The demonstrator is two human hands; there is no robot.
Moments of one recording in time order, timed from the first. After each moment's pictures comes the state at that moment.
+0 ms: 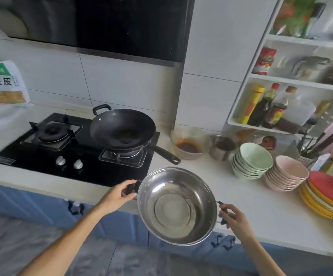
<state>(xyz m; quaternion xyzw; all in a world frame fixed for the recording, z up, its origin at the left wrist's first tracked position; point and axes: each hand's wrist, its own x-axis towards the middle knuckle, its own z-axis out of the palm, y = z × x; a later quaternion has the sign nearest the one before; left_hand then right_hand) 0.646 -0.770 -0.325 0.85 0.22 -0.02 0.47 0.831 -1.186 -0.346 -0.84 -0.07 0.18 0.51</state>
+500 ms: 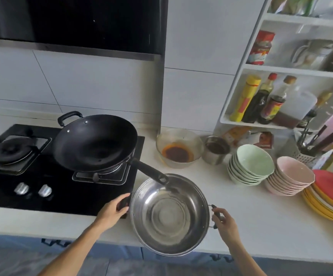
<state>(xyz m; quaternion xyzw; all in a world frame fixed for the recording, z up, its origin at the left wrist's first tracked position) 0.745 -0.742 -0.395 0.84 0.26 -0.08 0.46 0.896 -1.140 -0.404 -0.86 0.03 0.16 0.48</state>
